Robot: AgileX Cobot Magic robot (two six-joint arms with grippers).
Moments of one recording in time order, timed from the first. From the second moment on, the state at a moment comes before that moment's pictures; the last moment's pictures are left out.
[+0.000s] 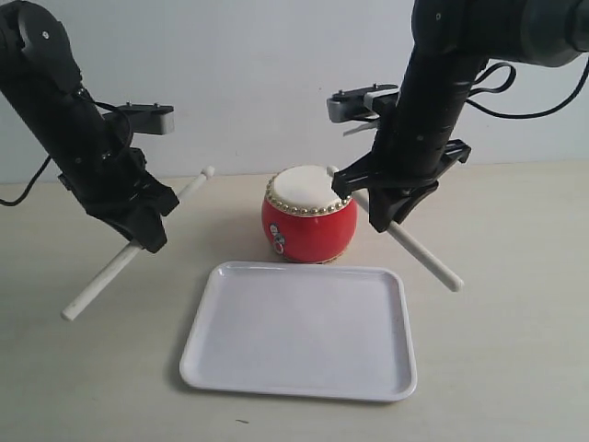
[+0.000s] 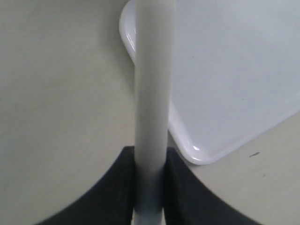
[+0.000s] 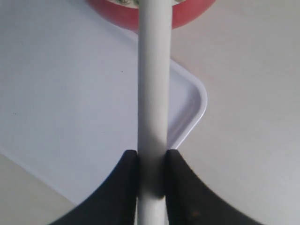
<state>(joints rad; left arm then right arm) -0.29 1.97 -1.61 -0.29 1.17 0.44 0.38 2.05 -1.77 0.11 1.22 -0.15</state>
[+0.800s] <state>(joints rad) -0.29 2.03 -1.61 -0.29 1.18 0.45 0.38 2.18 -1.84 0.10 1.23 -0.15</state>
